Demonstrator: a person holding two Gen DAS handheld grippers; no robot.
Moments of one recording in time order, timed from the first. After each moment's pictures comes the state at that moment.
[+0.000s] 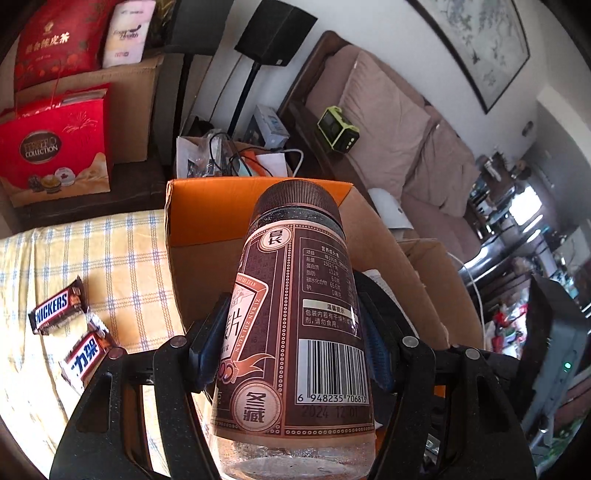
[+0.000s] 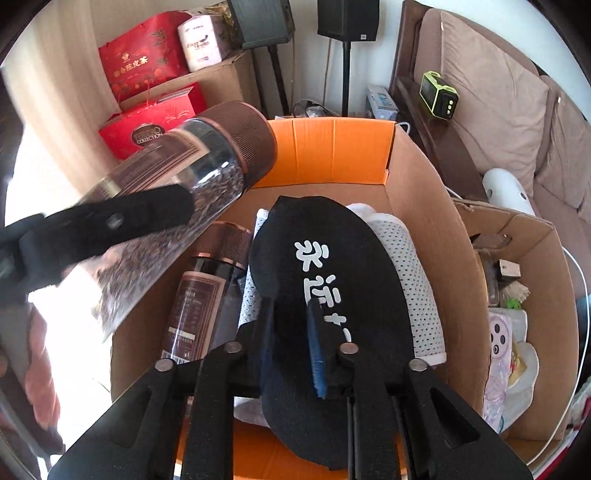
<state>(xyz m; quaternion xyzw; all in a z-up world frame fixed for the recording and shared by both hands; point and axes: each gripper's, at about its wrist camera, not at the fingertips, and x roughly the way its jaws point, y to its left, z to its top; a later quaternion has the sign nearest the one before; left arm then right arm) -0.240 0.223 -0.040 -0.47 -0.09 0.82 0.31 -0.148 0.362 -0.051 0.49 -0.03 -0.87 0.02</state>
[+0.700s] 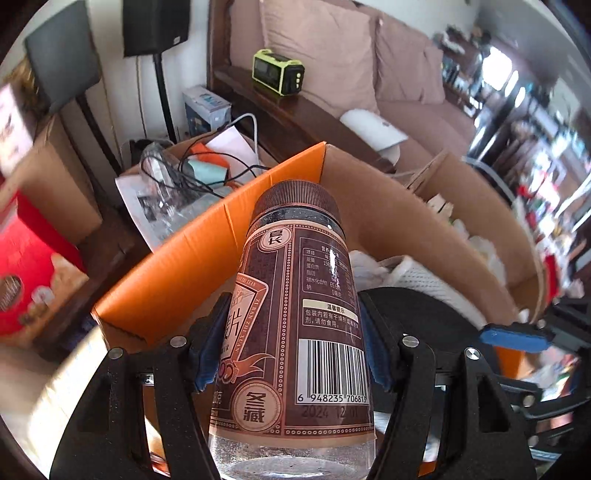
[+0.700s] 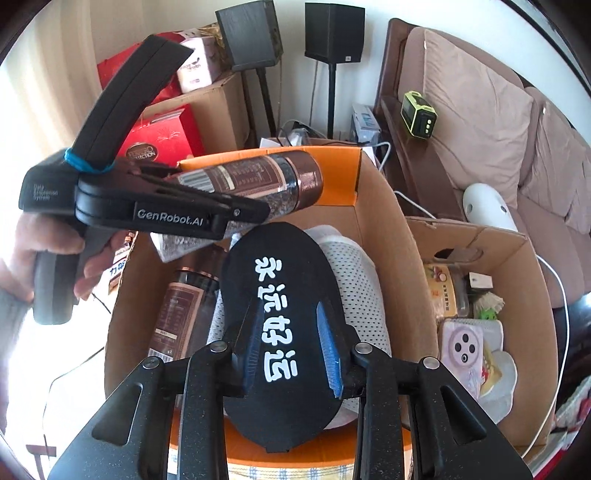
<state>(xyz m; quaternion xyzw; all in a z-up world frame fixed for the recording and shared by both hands) -0.282 0.320 -0.051 -0.48 0.18 0.77 0.39 -0.142 0.381 -0.030 0.47 -0.02 -0.88 0.00</state>
